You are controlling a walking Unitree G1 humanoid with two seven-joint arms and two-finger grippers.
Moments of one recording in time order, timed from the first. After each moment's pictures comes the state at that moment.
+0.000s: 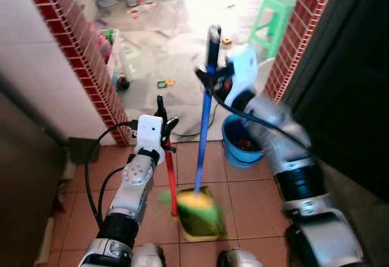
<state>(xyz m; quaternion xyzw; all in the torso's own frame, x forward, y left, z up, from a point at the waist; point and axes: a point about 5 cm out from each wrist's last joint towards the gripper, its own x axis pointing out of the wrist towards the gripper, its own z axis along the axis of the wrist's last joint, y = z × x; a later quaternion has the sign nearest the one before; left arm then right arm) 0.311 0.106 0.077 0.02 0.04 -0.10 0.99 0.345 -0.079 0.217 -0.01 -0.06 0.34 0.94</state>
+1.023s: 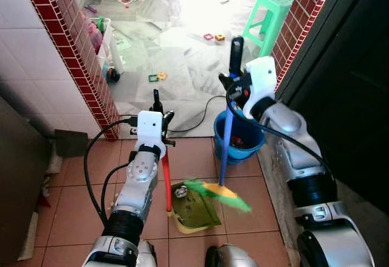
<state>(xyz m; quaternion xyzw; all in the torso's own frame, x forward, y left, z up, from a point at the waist) 0.315 0.102 0.085 0.03 0.02 -0.05 1.00 0.350 -0.117 0.181 -0.05 -0.04 0.24 0.97</state>
